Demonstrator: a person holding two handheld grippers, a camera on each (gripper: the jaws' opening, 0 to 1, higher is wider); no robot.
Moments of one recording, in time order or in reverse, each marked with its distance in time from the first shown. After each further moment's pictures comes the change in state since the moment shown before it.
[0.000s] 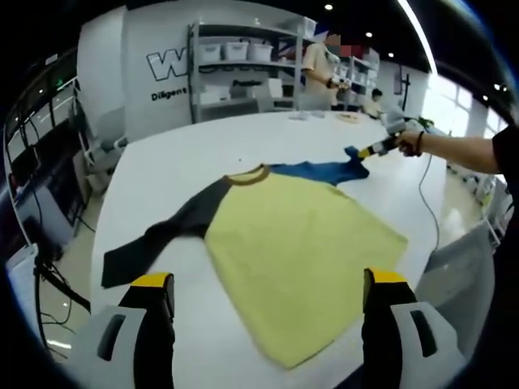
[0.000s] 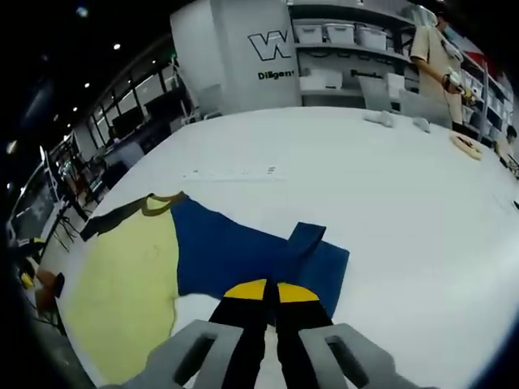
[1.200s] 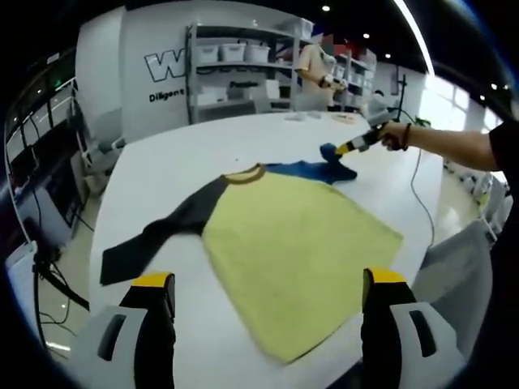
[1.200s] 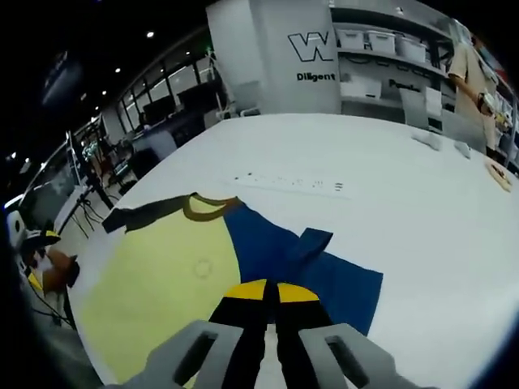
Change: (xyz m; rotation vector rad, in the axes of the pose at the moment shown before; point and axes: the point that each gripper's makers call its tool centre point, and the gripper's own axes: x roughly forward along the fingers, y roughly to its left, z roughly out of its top) left arm -0.007 -0.005 -0.006 0.007 -0.008 -0.017; right arm 0.020 0.093 0.024 -0.107 -0.002 0.136
